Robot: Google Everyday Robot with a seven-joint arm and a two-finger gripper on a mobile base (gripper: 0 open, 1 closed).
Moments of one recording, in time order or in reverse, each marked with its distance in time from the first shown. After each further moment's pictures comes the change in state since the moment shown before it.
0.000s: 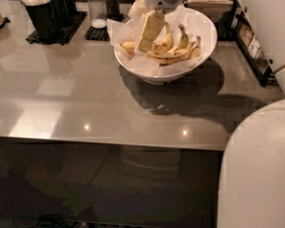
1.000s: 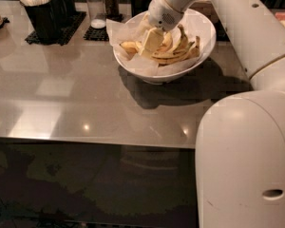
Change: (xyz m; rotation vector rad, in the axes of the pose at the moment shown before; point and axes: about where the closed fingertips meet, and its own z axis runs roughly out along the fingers) arm 0.048 -0.038 0.061 -0.037 -0.031 0.125
